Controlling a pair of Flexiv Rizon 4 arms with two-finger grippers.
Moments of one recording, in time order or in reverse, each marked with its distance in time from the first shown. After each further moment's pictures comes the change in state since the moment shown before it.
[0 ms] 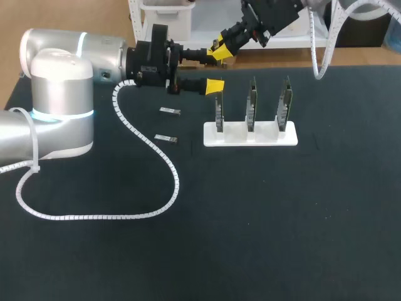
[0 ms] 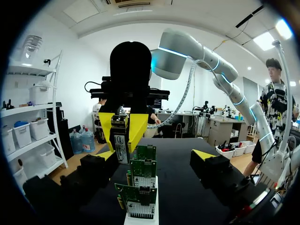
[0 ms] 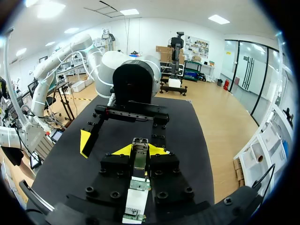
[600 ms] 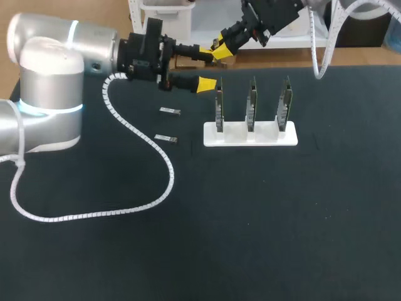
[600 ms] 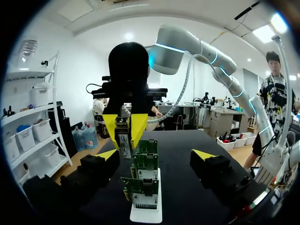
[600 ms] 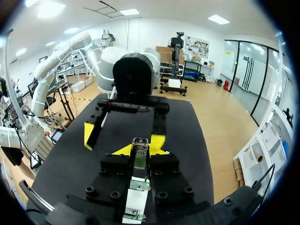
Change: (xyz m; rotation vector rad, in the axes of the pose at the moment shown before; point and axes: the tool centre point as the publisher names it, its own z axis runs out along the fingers) left arm -0.002 0.002 -0.021 -0.015 0.092 0.039; right arm -0.001 0.000 -0.001 0.000 0.000 -0.001
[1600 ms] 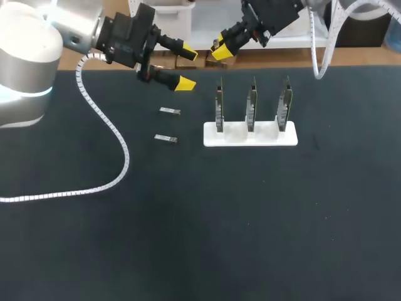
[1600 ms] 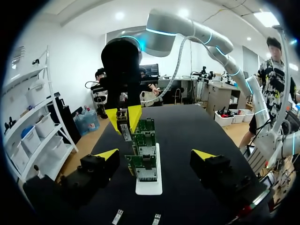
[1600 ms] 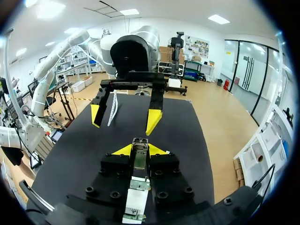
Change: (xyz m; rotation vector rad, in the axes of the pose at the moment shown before) left arm 0.004 -0.007 -0.041 0.018 0.274 0.059; right arm 0.001 0.000 0.001 -0.001 0.000 0.001
